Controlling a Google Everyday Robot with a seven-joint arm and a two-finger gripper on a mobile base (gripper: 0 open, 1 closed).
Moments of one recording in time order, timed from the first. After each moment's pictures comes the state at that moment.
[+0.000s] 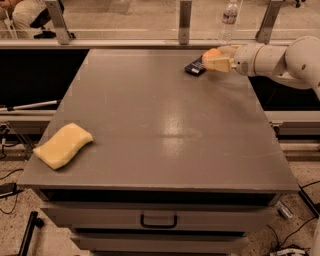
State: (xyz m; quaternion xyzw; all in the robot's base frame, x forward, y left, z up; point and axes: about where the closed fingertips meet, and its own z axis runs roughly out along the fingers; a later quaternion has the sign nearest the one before) arm 0.796 -0.202 0.891 -0.35 0.71 0.16 0.59
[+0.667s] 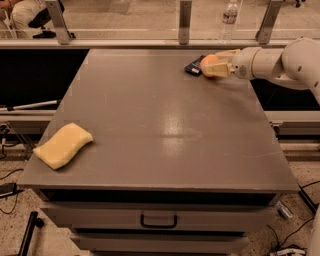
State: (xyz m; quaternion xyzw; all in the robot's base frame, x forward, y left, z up) arm 0.794 -0.200 0.873 -0.36 0.73 0.16 0.56
